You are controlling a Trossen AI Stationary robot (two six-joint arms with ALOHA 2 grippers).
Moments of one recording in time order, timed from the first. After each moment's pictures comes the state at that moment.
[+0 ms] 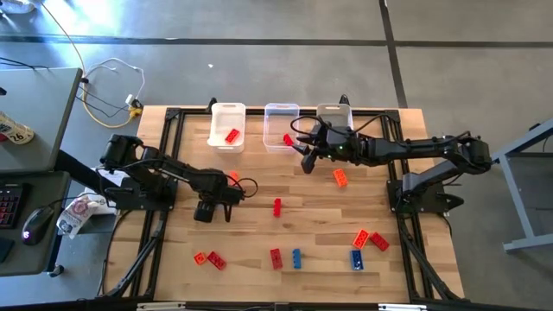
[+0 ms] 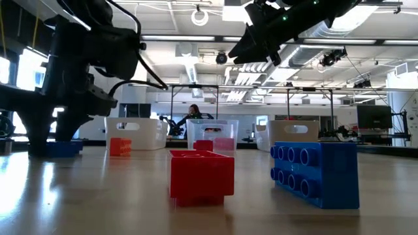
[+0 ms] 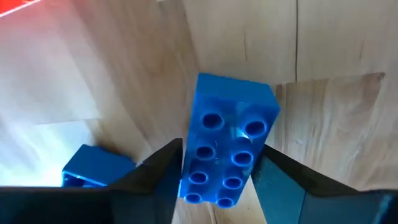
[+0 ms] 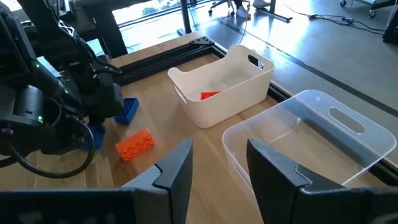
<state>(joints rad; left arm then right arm) -0.02 1.62 0.78 -0.96 -0.09 0.02 -0.17 1.35 0.88 0.09 0.23 0.23</state>
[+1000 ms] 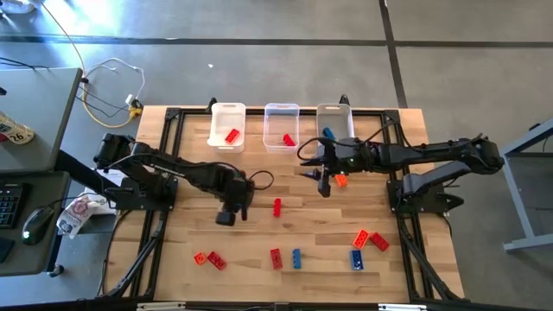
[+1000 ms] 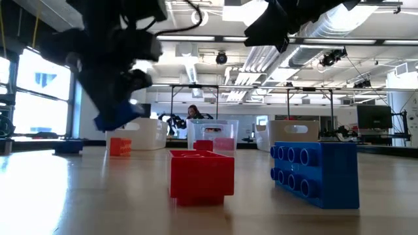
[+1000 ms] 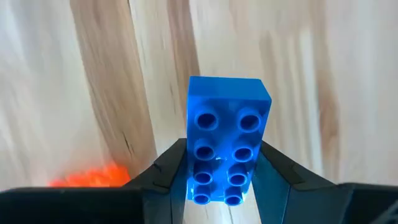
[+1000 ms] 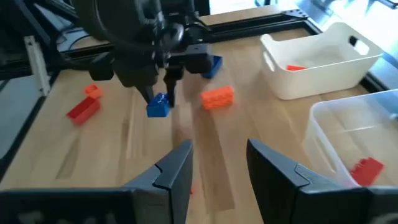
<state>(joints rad) -0.01 1.55 0.96 -0.72 0.00 0.04 -0.04 1.22 0.88 -0.11 0.02 0.14</state>
